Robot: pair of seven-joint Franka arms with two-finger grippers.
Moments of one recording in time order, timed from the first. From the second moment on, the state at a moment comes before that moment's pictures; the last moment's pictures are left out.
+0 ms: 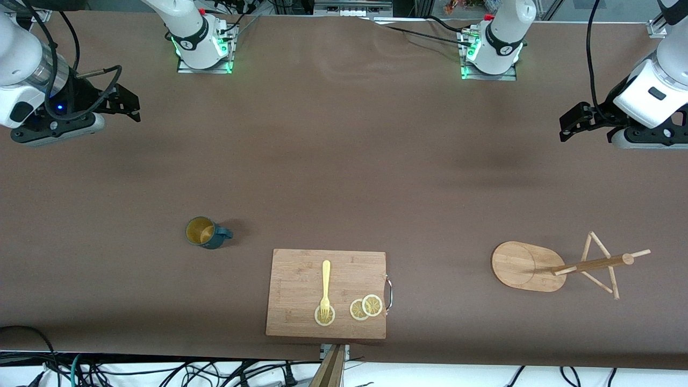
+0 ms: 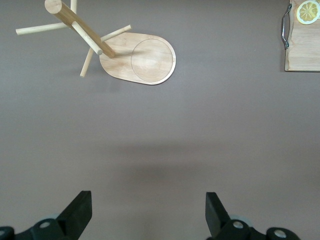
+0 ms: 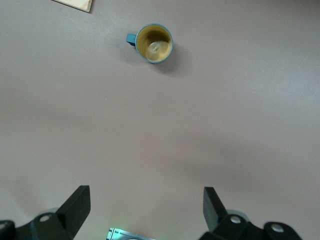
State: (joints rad) left arm -0.05 -0.02 -0.03 -1.67 0.01 1.63 -0.09; right arm 0.16 -0.01 -0.03 -1.66 -0.01 1.56 -0.16
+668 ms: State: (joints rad) left arm -0.05 -0.02 -0.03 -1.67 0.01 1.63 -0.09; right arm 0.16 0.01 -0.03 -1.71 -0.01 1.63 -0.16
